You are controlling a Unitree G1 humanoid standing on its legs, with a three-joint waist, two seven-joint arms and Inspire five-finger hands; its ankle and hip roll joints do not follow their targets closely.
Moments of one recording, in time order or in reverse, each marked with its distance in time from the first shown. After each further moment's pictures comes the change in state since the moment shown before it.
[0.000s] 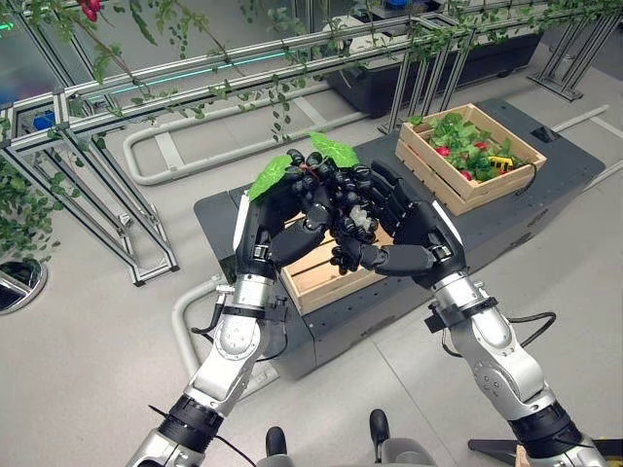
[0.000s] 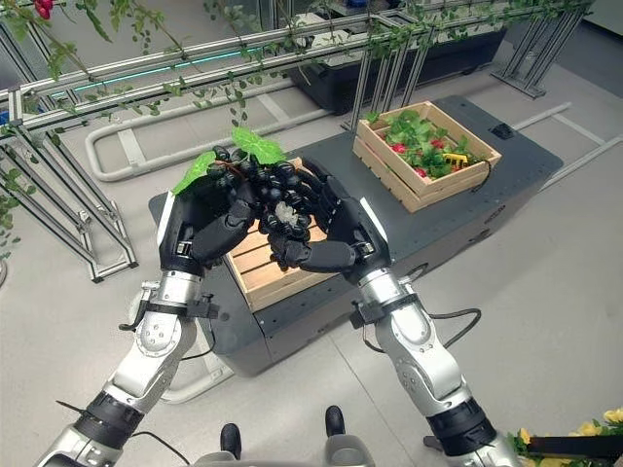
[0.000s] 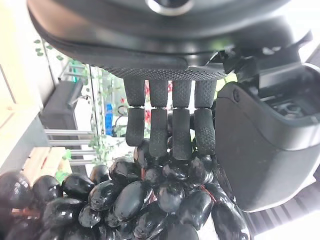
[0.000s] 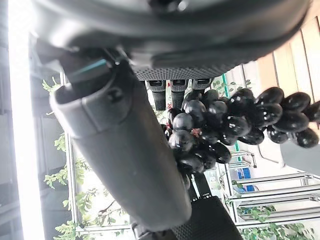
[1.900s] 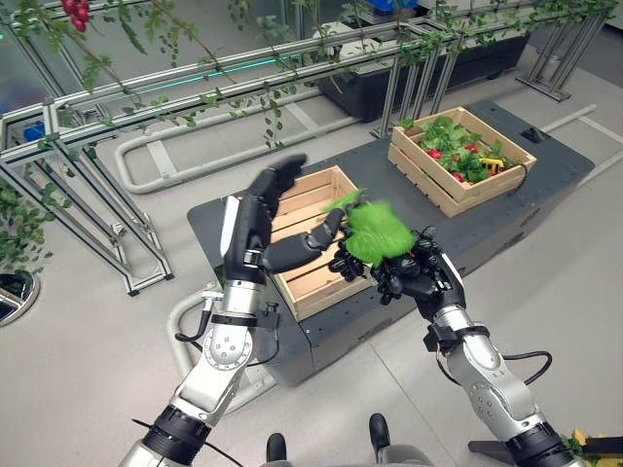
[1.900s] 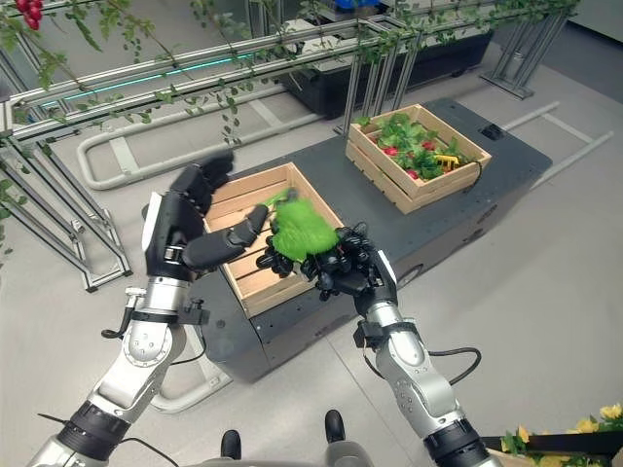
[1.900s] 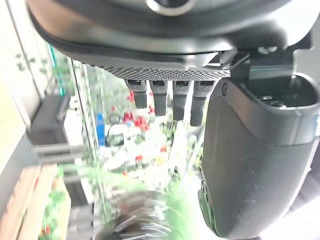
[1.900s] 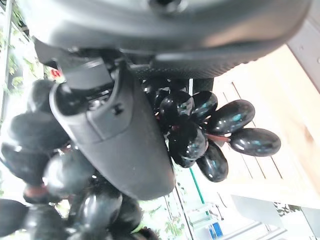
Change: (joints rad) left arm 0.083 0.049 0.077 -0.034 0.167 -0.001 0.167; right arm 0.103 0.049 0.001 0.178 0.057 0.037 -0.132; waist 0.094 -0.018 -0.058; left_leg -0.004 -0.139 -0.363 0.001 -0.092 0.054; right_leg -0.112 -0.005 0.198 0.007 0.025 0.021
